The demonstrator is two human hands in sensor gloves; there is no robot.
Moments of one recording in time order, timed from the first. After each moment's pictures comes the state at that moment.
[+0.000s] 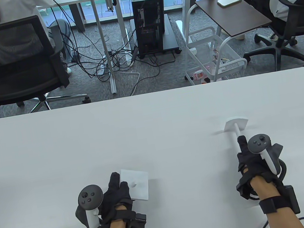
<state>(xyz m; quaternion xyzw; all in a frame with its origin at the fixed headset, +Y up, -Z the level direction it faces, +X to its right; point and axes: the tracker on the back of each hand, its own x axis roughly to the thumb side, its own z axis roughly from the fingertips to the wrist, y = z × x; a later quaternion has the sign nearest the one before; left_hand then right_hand) -0.199 -0.756 -0.268 -0.06 0.13 0.55 0.82 0.295 -0.755 -0.340 -0.28 0.09 0.93 0.23</state>
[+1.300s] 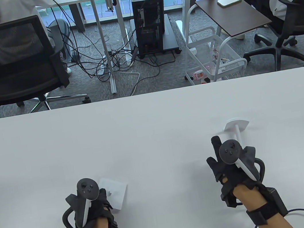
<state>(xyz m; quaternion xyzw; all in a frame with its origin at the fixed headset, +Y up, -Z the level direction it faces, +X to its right) -0.253 -0.751 -0.283 -0.06 0.25 0.12 0.96 0.197 -0.710 -0.319 -0.11 0.05 0.98 0.16</state>
